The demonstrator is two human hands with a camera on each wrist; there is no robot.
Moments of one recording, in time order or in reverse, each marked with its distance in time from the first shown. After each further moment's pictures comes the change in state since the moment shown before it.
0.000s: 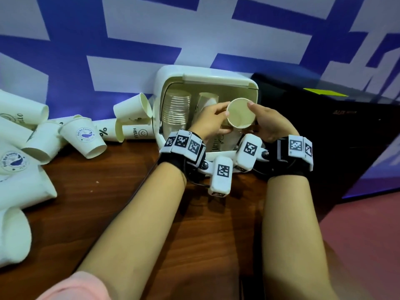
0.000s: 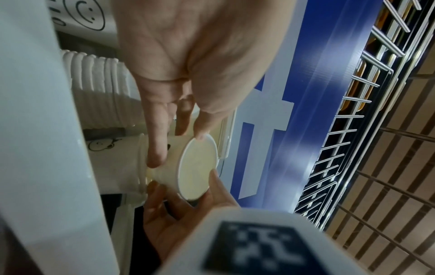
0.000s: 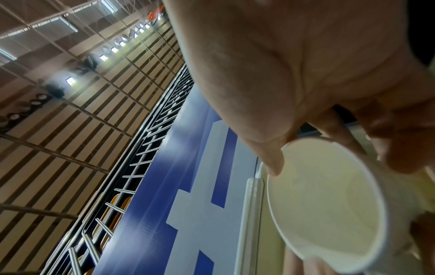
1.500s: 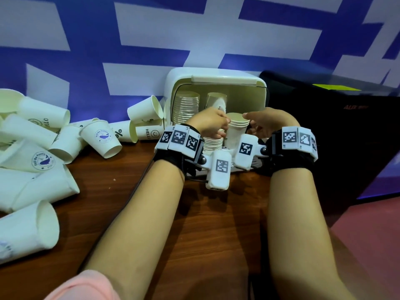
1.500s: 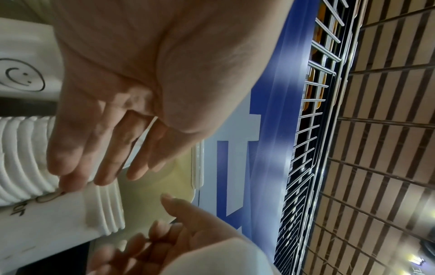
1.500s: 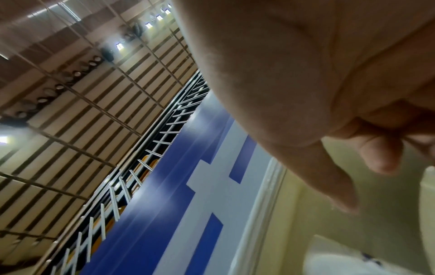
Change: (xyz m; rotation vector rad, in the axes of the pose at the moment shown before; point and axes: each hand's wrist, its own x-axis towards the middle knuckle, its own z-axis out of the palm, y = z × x) left_hand -0.029 0.034 -0.017 0.397 -0.064 -0.281; right_hand 0.008 -0.006 0.008 -0.479 0.015 0.204
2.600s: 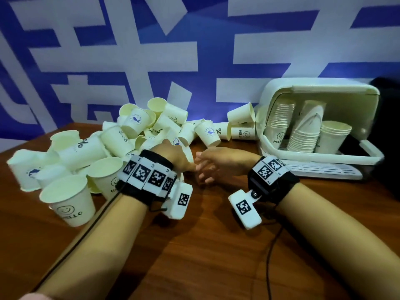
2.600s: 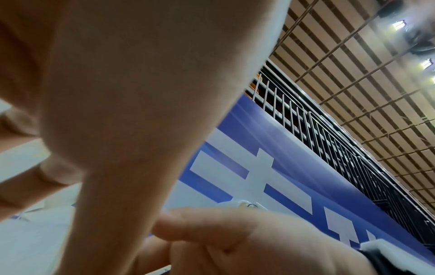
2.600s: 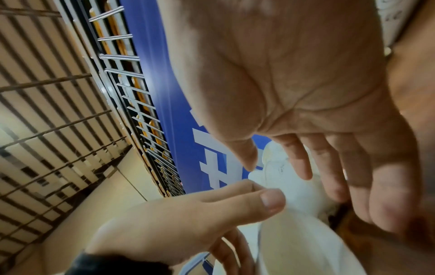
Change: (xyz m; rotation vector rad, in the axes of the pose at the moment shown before) left_hand -0.247 -0.072 -0.136 1.119 0.340 -0.783; right_hand -0.158 -0.048 0.248 0.025 -1.042 -0.296
